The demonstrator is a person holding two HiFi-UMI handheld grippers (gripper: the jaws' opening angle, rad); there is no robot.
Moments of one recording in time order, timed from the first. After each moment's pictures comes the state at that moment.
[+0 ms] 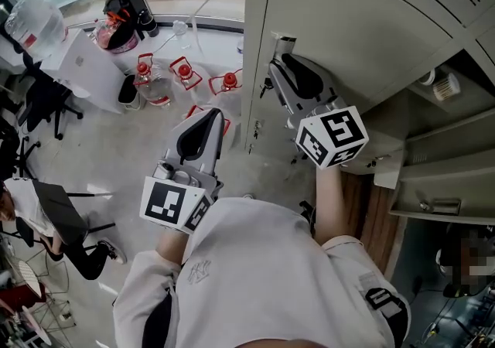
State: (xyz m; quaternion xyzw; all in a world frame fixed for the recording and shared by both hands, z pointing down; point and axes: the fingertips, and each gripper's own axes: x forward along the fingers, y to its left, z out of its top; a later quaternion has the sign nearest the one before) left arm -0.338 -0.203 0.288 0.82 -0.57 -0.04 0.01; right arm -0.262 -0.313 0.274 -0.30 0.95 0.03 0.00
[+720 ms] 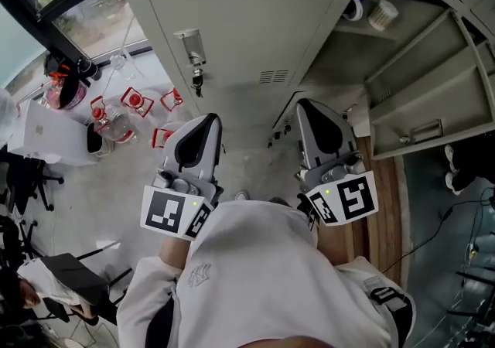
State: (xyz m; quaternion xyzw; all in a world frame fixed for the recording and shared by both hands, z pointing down) left arm -0.236 -0.211 0.290 0.90 -0.42 -0.05 0.02; right arm -0.103 -0.202 0.260 -0.52 0.85 0.07 0.03
